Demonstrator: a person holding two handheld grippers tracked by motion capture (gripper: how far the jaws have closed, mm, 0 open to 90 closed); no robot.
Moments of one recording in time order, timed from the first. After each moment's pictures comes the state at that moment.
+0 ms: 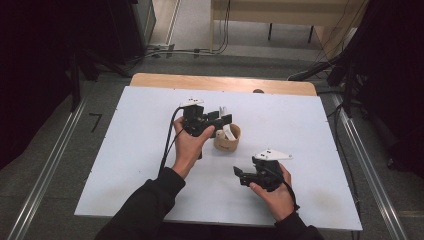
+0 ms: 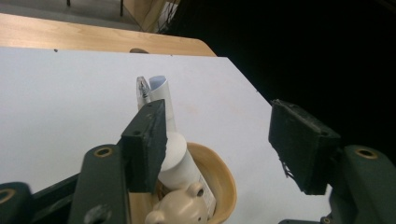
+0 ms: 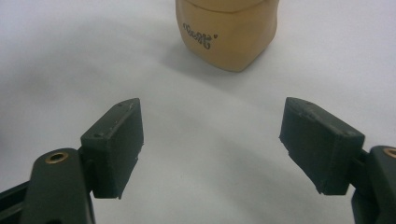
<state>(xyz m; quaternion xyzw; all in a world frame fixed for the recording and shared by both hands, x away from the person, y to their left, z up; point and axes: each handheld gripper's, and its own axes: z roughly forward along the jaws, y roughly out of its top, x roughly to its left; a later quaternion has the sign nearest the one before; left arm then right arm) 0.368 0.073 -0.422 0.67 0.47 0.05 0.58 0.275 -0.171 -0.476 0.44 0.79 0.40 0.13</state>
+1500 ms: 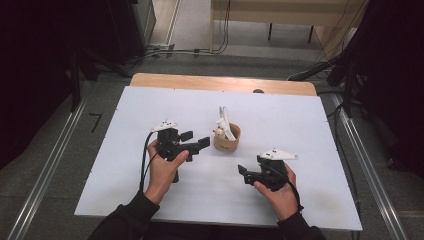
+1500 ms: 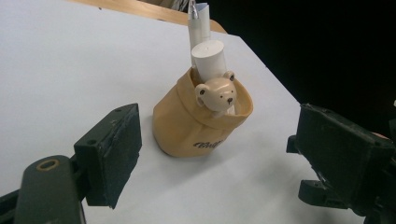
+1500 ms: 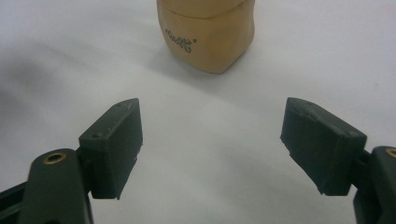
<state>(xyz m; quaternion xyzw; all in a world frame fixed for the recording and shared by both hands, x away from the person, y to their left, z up) 0.309 0.128 -0.450 0.66 0.49 0.05 0.56 0.275 -0.182 -0.472 0.46 0.78 0.40 0.14</state>
